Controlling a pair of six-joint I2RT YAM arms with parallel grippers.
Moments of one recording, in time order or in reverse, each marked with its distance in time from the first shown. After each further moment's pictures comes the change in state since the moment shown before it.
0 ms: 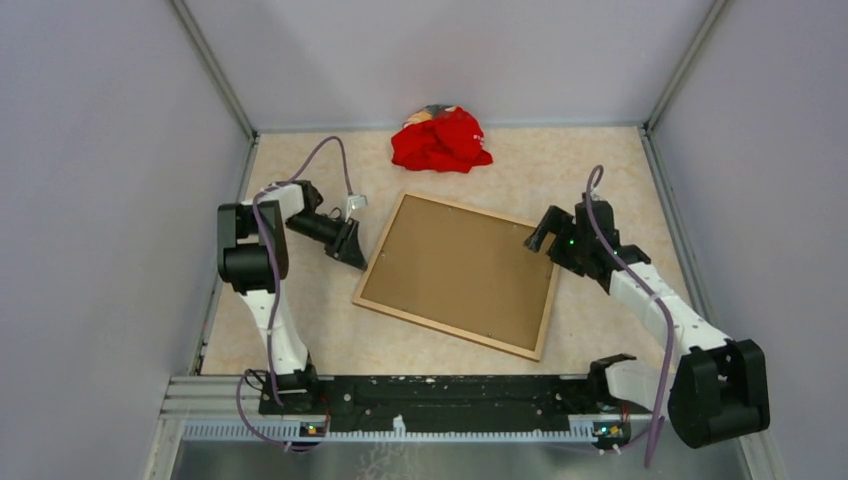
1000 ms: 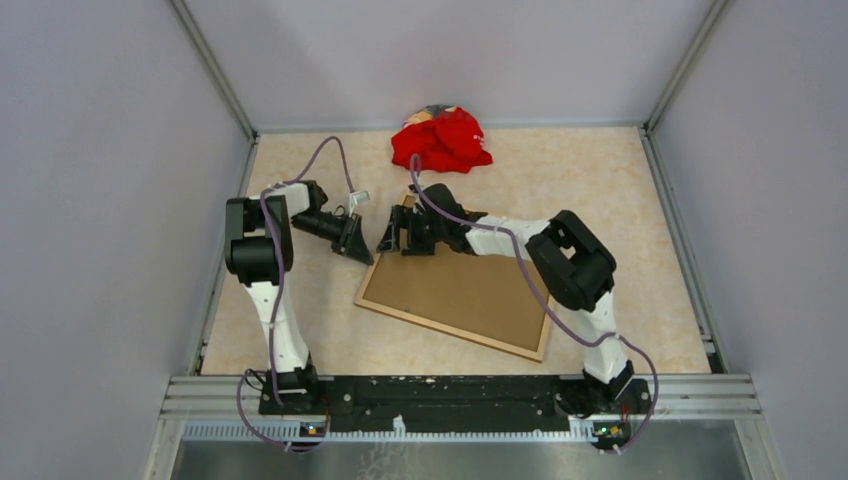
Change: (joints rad) left arm -0.016 0.092 0.062 0.031 0.095 -0.126; right arm 0.554 0.946 0.665 0.454 -0.313 0.121
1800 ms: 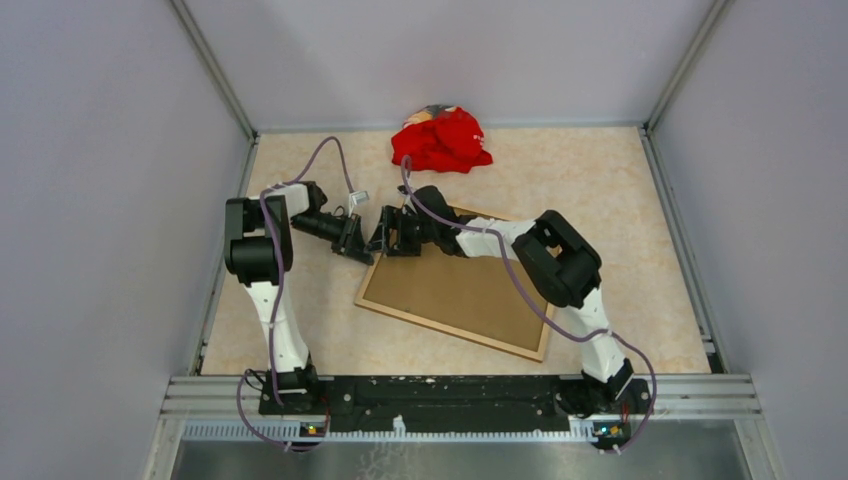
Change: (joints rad) left arm 0.003 0.000 -0.008 0.008 0.014 -0.002; right arm 0.029 0.097 0.076 0.108 -0.068 0.057
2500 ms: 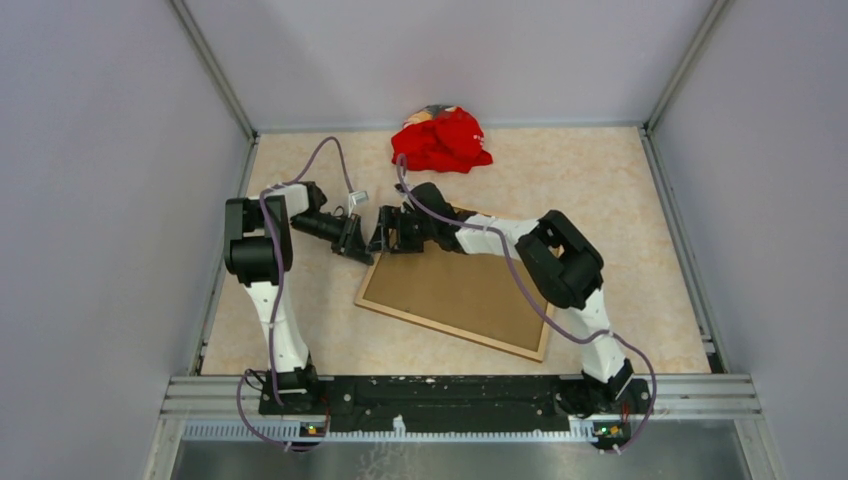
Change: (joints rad) left arm 0.002 0.000 -0.003 0.002 0.003 0.000; right arm 0.001 0.004 0.036 -0.052 0.010 -0.056
